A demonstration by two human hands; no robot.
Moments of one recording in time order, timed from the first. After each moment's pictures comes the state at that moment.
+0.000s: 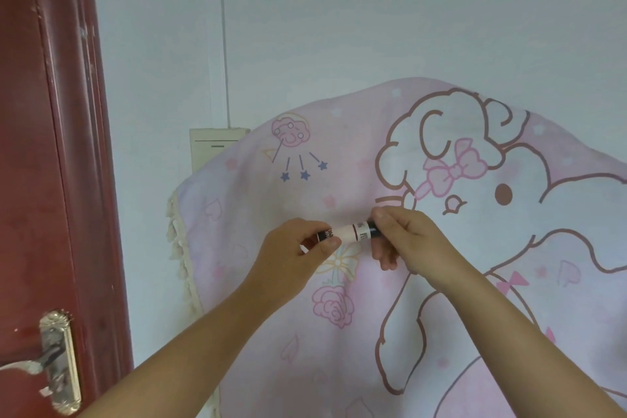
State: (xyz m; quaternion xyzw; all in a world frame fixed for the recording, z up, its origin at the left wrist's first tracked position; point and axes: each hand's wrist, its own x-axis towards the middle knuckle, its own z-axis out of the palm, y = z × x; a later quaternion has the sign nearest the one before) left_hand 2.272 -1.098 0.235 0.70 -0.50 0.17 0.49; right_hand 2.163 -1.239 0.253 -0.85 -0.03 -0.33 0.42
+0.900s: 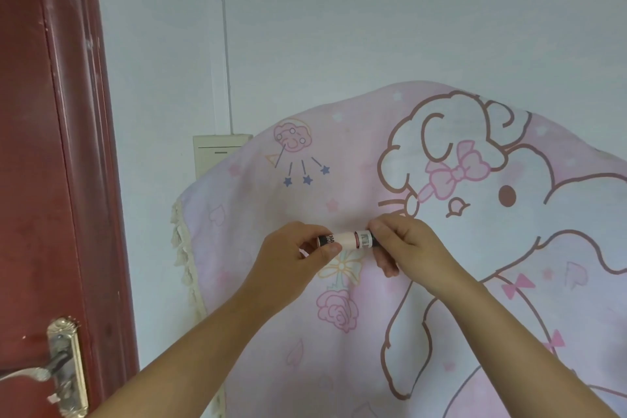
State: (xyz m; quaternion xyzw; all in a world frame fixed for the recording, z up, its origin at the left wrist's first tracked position) left_hand 2.271 -1.092 0.238 0.69 -0.50 0.18 0.49; right_hand 2.169 -1.241 0.244 -0.85 -0.05 -0.34 0.39
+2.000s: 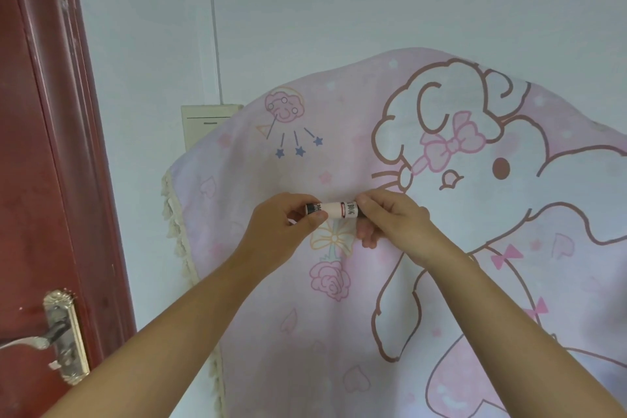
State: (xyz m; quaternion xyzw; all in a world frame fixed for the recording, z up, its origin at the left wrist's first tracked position) left_hand 2.283 -1.100 0.234 0.71 -0.47 0.17 0.50; right_hand 2.179 -1.247 0.238 -0.82 -0.04 -0.30 0.49
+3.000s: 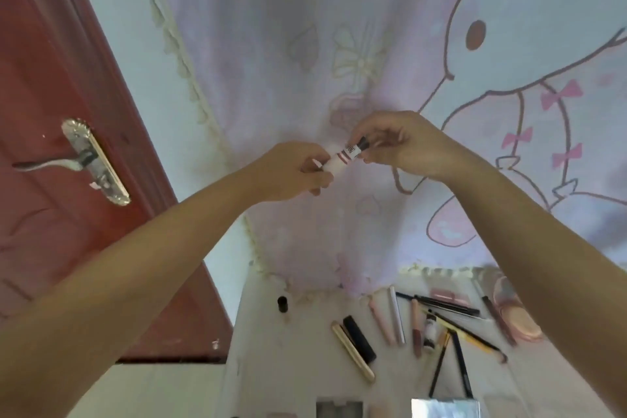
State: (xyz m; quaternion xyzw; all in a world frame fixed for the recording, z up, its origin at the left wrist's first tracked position) left_hand 2.275 -1.062 0.120 0.79 -0.46 -0.17 0.37; right_hand 2.169 -1.222 0.141 -0.89 -0.03 -0.16 0.43
